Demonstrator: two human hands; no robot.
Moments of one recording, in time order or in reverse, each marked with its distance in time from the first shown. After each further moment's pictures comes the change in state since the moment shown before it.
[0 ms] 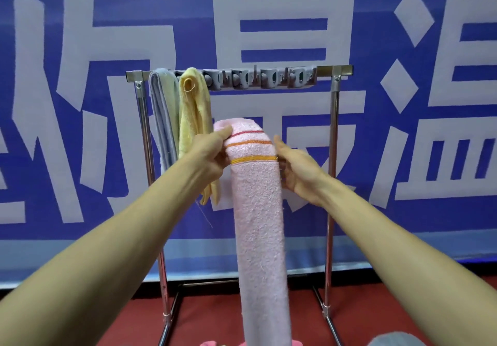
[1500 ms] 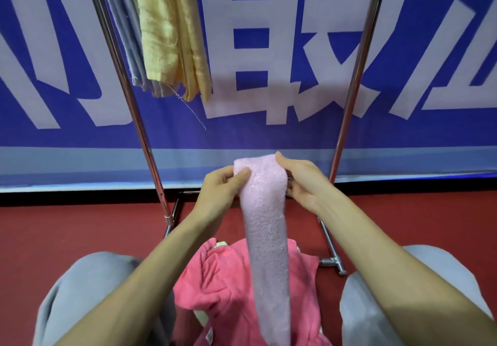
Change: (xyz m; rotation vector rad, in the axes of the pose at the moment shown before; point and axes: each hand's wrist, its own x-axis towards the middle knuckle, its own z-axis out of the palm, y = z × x) left_hand -0.050 -0.251 -0.090 0.312 -0.101 -0.078; right_hand -0.029 0.219 0.010 0.287 0.270 0.509
